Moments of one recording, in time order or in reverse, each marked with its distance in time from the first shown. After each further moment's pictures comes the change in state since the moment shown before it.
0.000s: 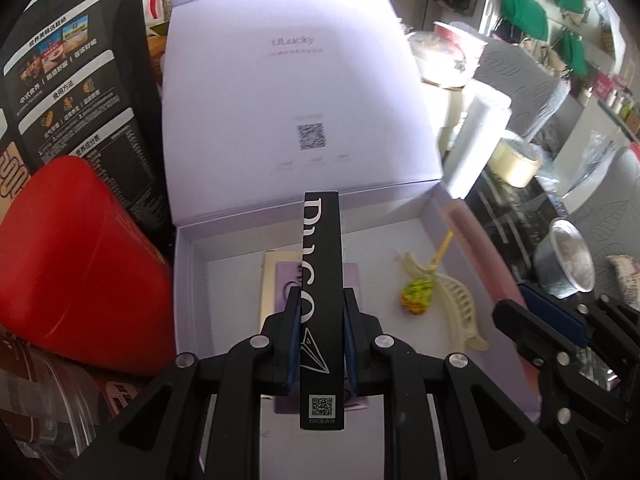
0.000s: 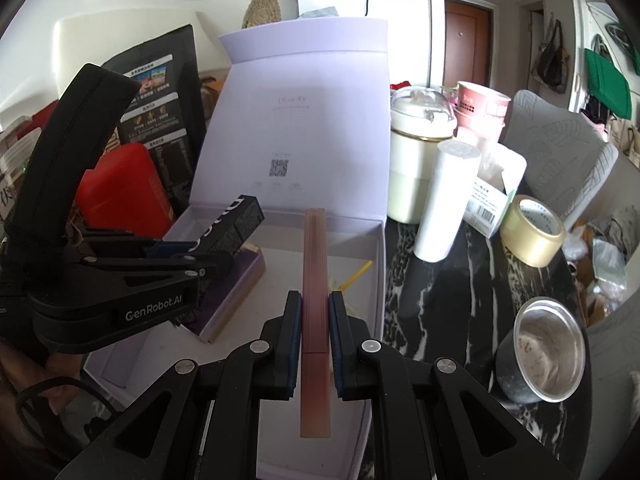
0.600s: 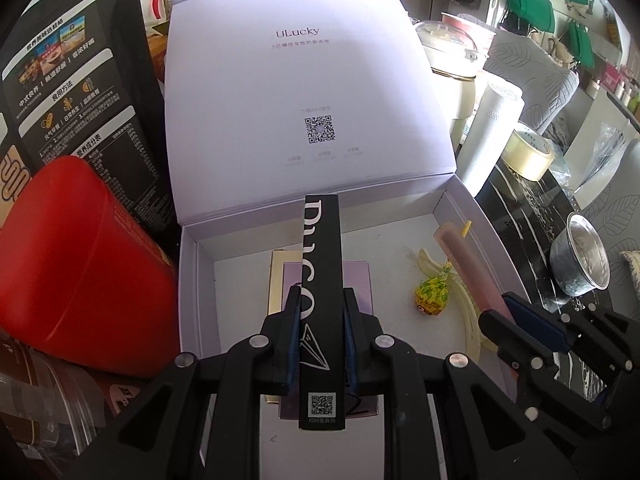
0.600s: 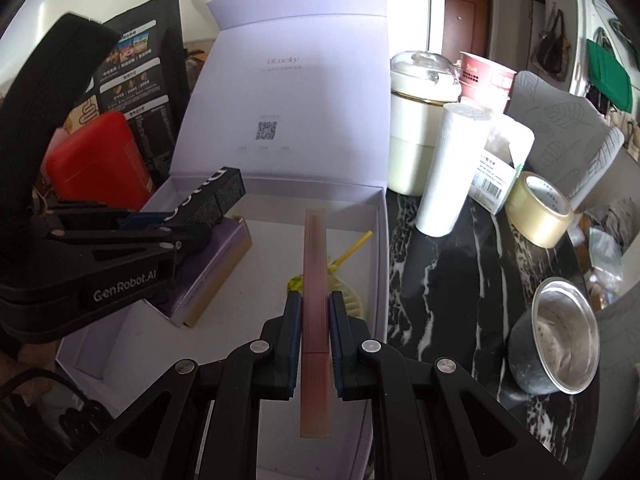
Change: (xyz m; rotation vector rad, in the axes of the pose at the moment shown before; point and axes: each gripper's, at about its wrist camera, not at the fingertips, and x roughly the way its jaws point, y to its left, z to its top) left arm 0.006 -0.003 0.001 0.011 0.008 0.048; right arm 0.028 -0.002 -0.009 -0.002 0.077 -0.031
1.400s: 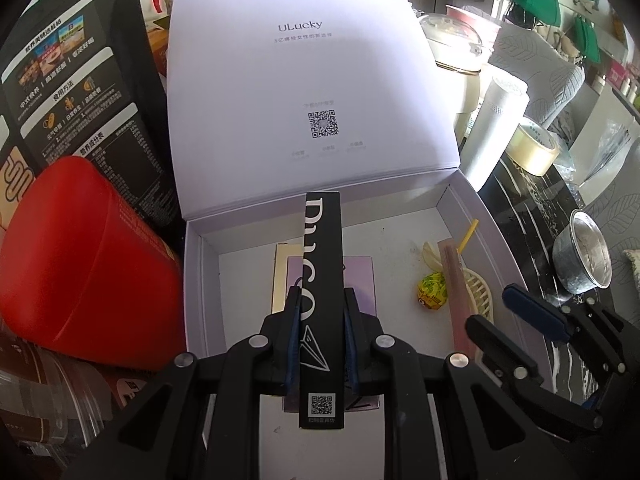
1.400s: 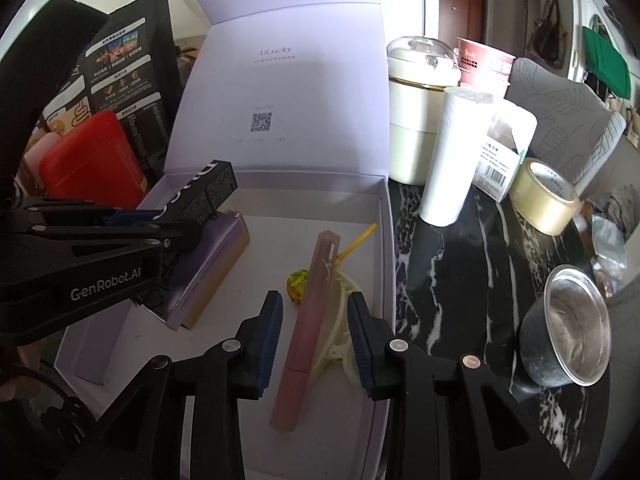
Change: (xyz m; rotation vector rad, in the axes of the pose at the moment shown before) left arm 0.001 -0.002 0.004 -0.003 0.040 0.014; right arm 0.007 0.000 -0.002 0.038 0.012 0.009
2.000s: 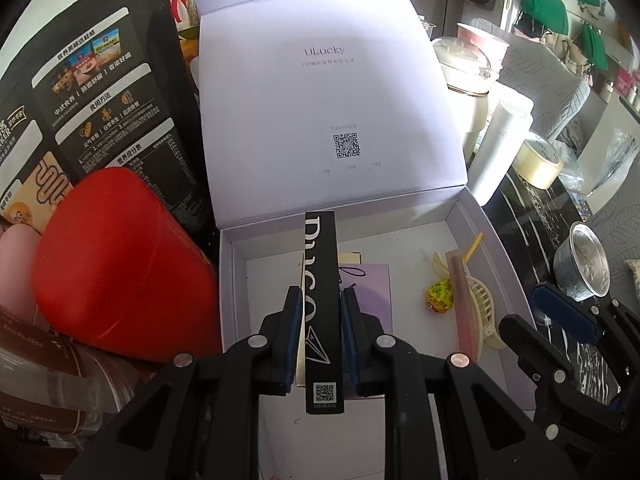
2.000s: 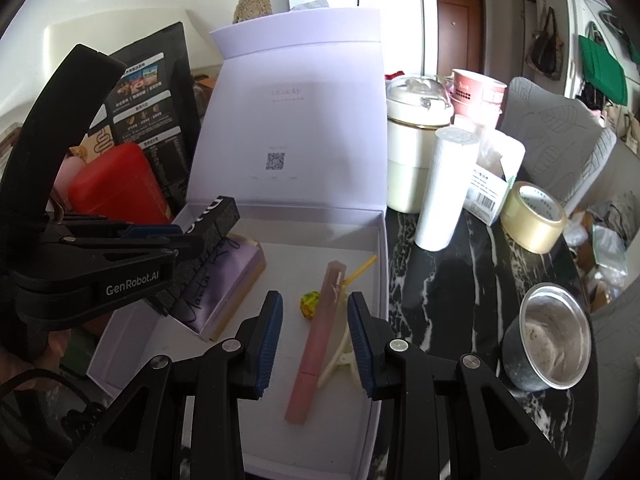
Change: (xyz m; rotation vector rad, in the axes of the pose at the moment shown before) left arm -0.022 0.008 0.003 -0.018 -0.028 0.038; right arm -0.033 0.004 0.010 0.001 -0.069 0.019
